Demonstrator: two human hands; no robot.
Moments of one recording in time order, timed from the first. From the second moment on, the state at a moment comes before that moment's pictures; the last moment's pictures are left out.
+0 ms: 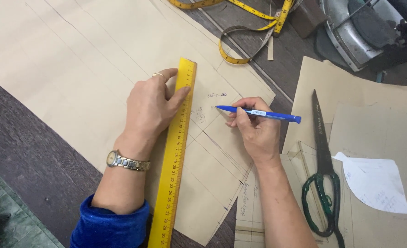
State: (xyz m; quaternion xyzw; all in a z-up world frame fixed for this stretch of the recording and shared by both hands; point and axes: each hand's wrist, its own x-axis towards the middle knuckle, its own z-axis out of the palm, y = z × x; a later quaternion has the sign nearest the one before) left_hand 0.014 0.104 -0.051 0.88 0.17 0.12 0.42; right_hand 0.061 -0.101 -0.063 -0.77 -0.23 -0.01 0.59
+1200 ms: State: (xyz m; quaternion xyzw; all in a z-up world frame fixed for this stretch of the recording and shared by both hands) left_hand 0.021 0.099 -0.041 0.89 0.15 0.11 0.42; right_hand 0.062 -0.100 -0.062 -0.77 -0.20 -0.01 0.61
